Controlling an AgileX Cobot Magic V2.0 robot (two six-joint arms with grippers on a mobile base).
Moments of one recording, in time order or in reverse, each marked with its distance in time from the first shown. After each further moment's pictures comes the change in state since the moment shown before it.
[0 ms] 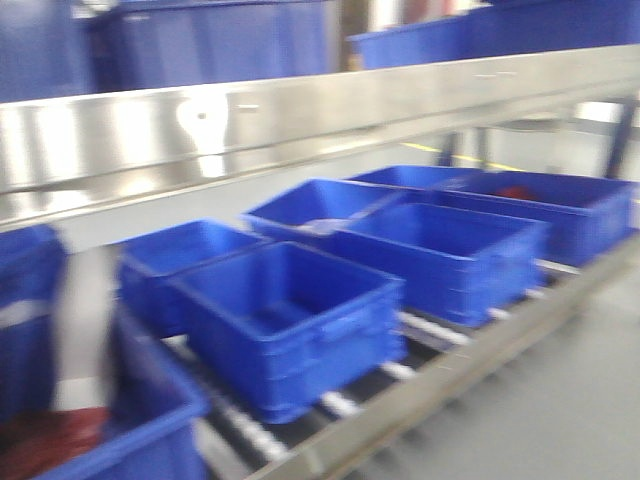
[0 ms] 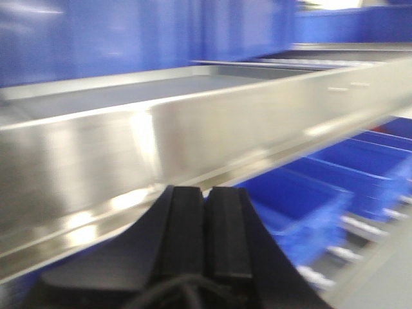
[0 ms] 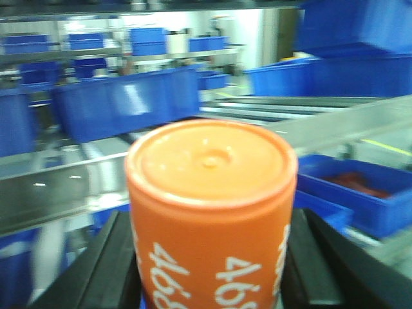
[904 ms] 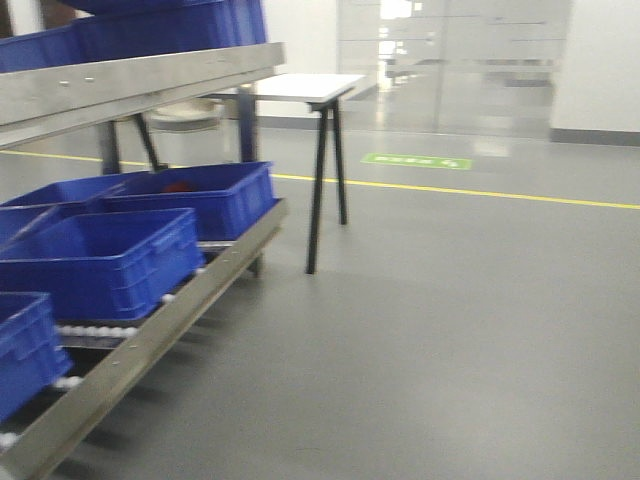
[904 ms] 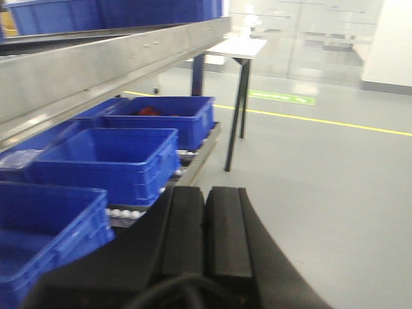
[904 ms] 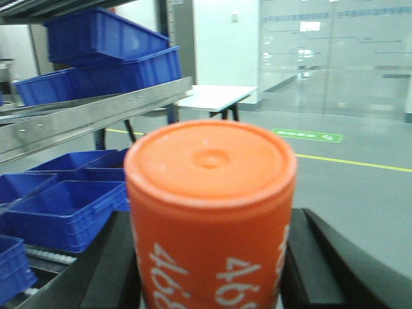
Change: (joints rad) left arm 0.000 0.000 0.000 0.000 0.000 0.000; right arm 0.000 0.000 0.000 0.000 0.000 0.000
